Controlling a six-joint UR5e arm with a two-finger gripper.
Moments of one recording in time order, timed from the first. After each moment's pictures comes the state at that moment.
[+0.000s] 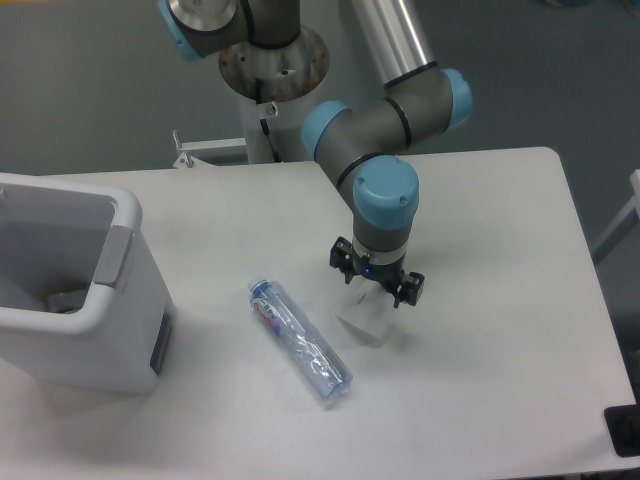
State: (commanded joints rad) arm 2.49 -1.96 -1.79 -0.96 1.60 1.03
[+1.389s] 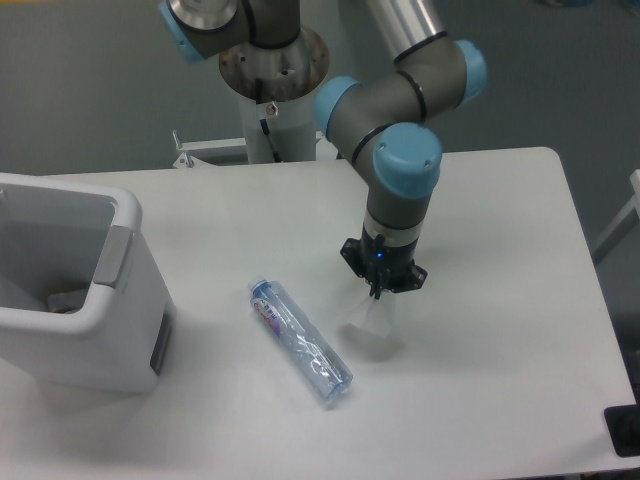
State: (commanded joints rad) arm 2.56 -1.86 -1.70 -1.01 1.36 0.99
